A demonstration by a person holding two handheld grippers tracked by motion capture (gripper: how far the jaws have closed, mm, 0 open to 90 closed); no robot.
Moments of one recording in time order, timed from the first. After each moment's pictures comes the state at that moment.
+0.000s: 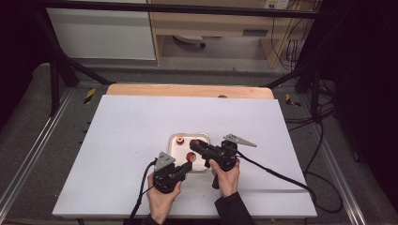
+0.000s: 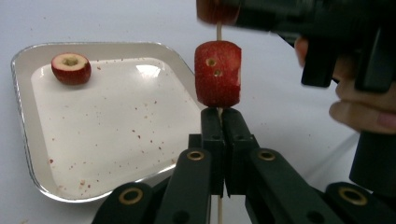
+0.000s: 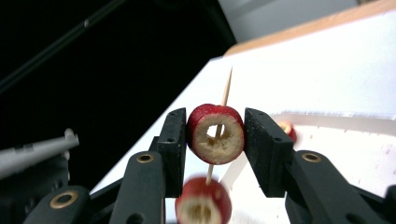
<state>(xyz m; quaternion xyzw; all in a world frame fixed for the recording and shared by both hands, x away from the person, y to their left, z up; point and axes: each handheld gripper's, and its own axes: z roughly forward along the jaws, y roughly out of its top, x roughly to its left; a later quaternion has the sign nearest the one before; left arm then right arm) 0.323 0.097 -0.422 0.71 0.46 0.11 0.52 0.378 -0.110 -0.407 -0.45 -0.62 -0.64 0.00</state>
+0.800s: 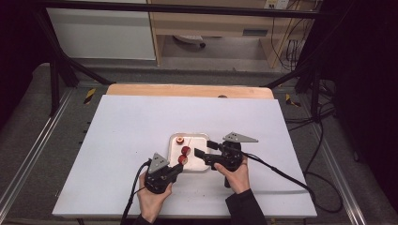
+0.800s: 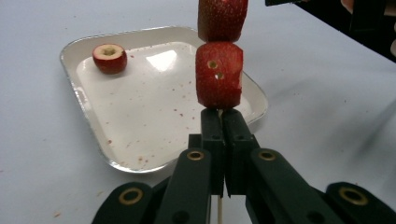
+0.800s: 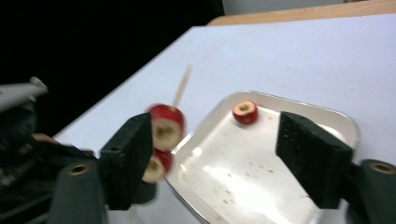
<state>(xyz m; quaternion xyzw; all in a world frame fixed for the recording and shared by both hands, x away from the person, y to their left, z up) 0.323 0.124 -0.430 0.76 0.43 0.14 0.48 0.381 -0.125 -0.400 -0.41 -0.71 -0.57 -0.05</state>
